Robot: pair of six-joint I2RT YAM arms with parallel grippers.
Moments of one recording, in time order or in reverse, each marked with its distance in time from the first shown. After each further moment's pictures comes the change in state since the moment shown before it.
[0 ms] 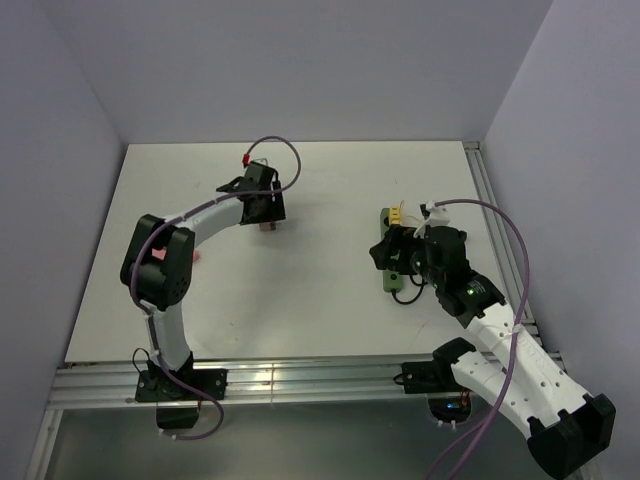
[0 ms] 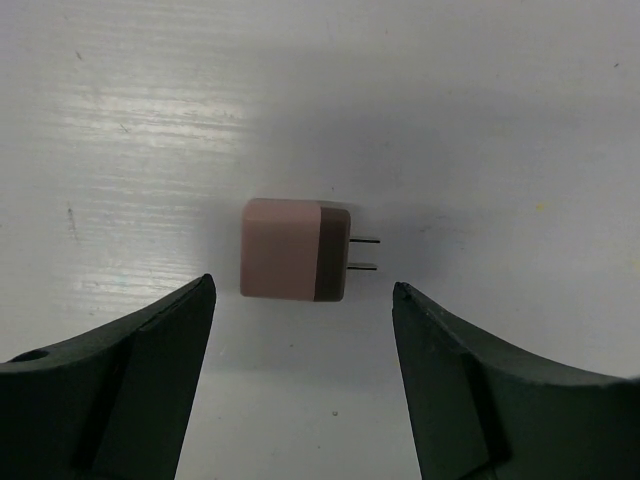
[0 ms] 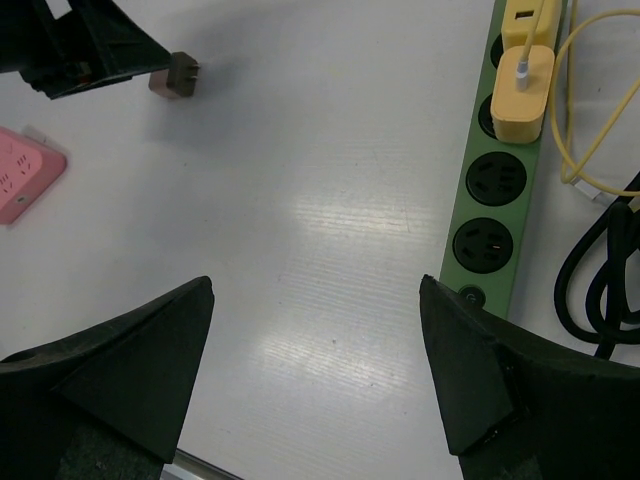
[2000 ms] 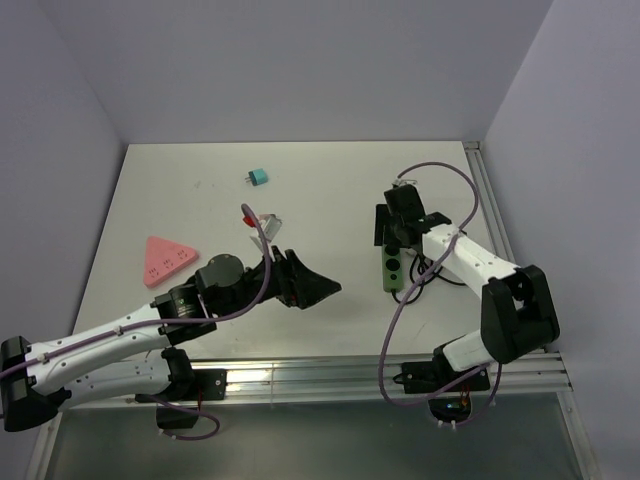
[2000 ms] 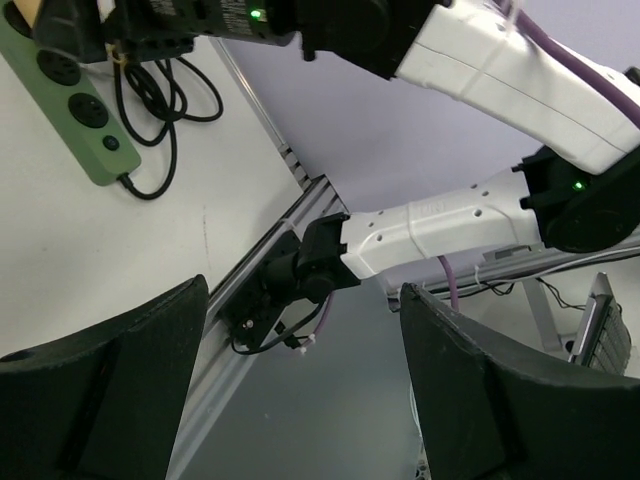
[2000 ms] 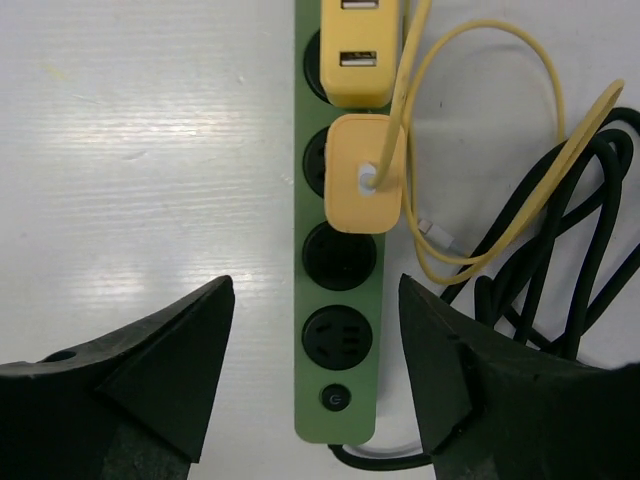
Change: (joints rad) left arm -0.690 -0.997 -0.599 0.417 0.210 -0.415; right arm -0.079 0.706 0.296 -0.058 0.220 -0.172
